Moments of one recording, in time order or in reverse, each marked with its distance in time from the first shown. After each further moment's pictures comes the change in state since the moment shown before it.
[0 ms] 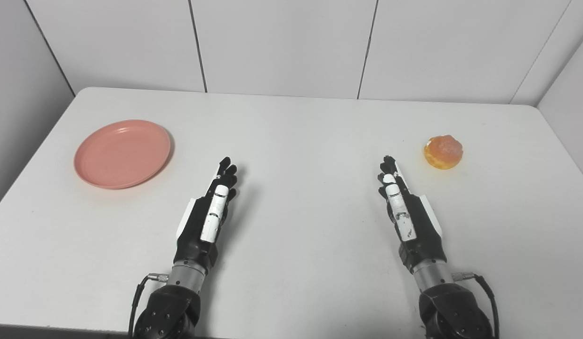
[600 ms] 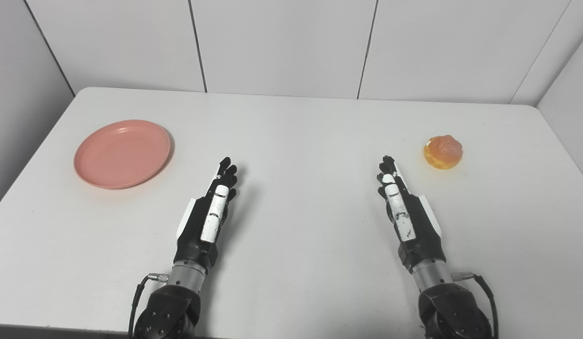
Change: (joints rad) left arm 0.000 0.000 0.000 0.001 0.001 0.000 -0.001; right arm 0.000 0.001 0.000 0.000 0.003 0.000 0.000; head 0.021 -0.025
